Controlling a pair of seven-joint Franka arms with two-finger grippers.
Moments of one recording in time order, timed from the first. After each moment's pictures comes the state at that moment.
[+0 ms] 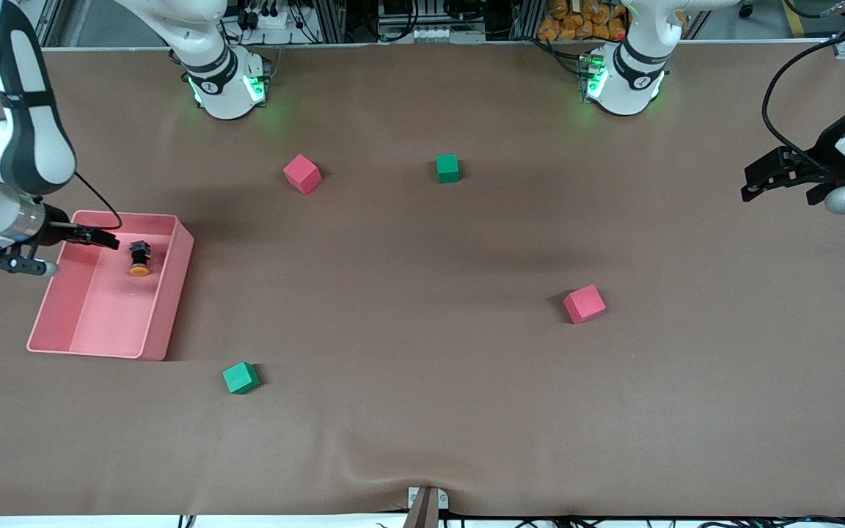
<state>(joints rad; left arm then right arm) -0.01 -0.01 -0.04 -1.61 -0.03 1.59 0.01 -0.29 0.15 -0.03 -2.21 -0.01 2.22 -0.13</state>
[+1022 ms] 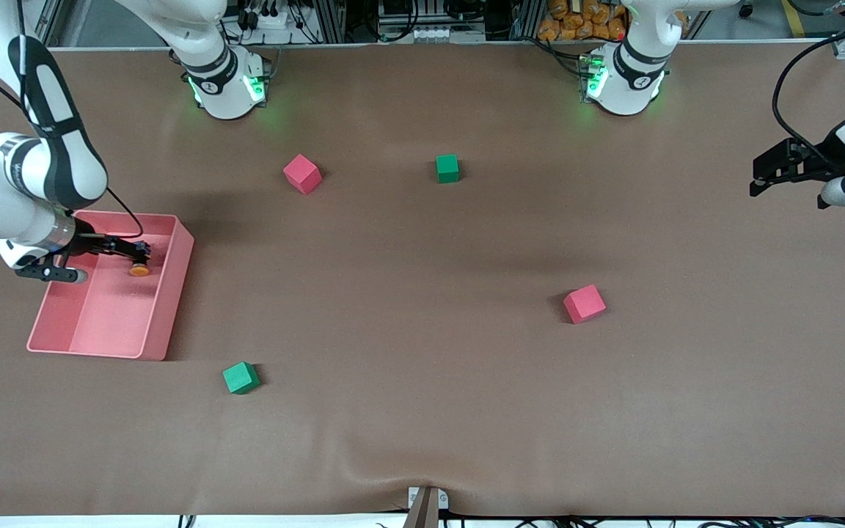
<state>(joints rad) -0.01 -0.02 -0.03 -1.60 -0.02 1.59 0.17 -0.29 0.26 -0.02 -2.26 -0.02 2.41 -0.18</state>
